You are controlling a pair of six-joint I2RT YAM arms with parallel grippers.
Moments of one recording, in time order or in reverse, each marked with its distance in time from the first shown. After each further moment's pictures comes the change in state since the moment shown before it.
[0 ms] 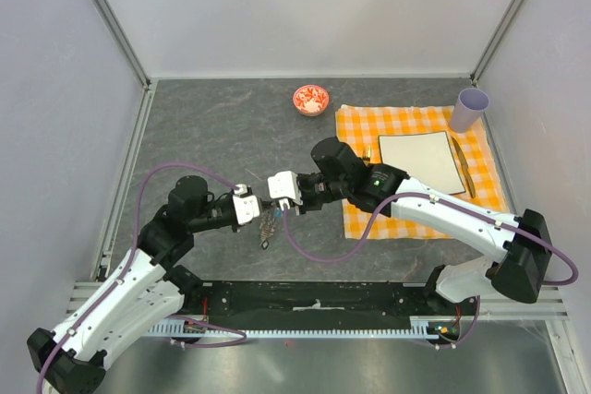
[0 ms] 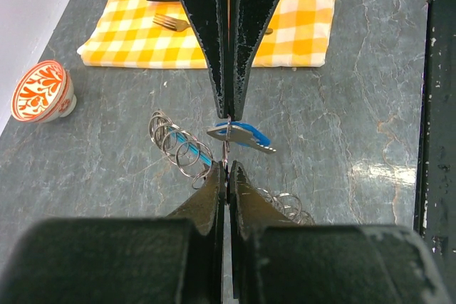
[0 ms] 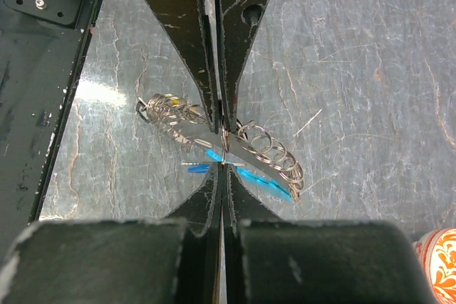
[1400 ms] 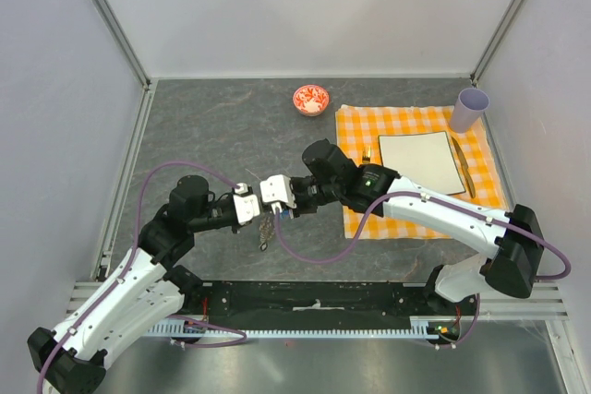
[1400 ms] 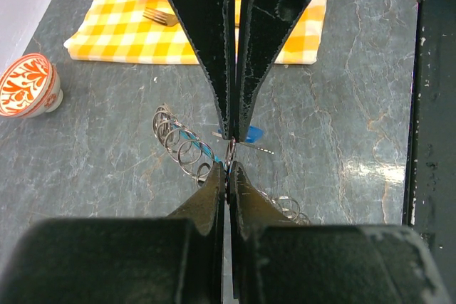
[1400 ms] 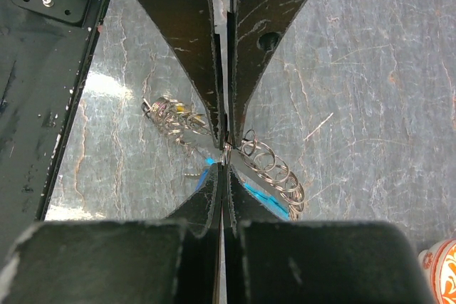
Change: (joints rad) left arm 0.002 0.007 0.000 -0.016 0.015 -0.017; right arm 0.031 0.047 0.032 -0.024 0.014 0.001
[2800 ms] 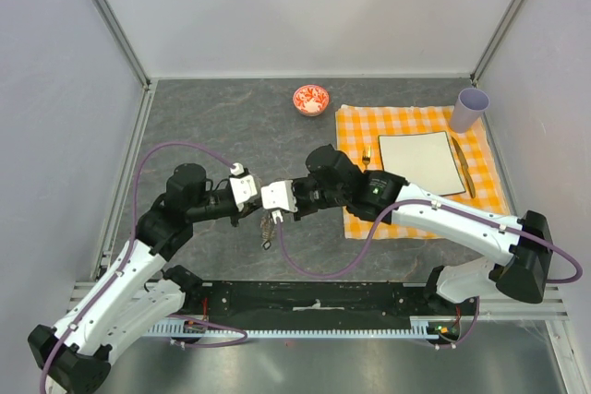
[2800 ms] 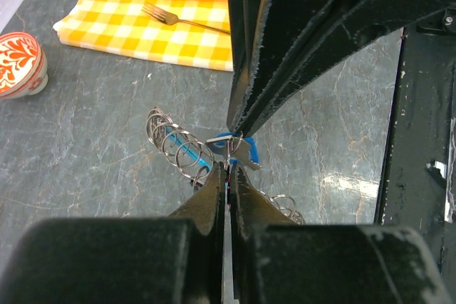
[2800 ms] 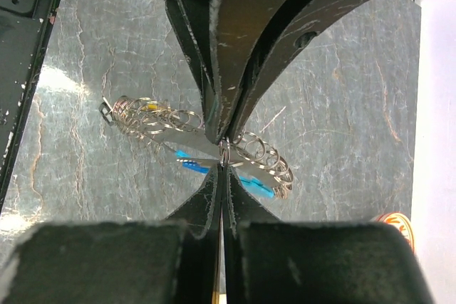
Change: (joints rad) left arm 0.041 0.069 0.105 -0.053 0.030 -0.124; right arm 0.051 -0.060 -0.014 0.024 0.151 -0.060
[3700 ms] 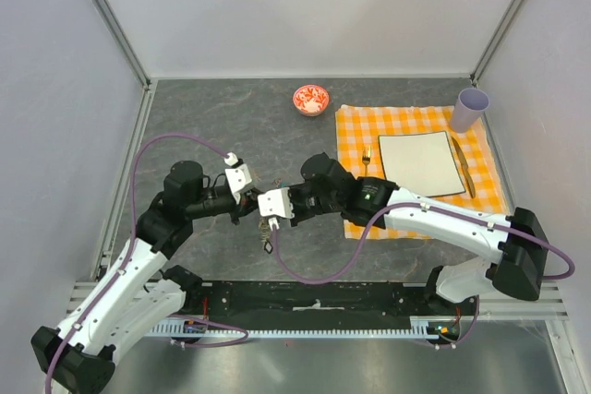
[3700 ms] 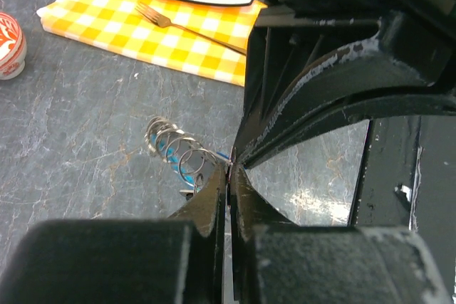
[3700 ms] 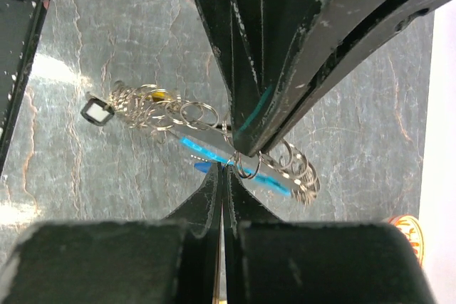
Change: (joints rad) left arm 0.058 0.014 0.000 0.034 0.051 -0.144; right arm 0.017 0.029 -0.055 0.052 0.039 -0.022
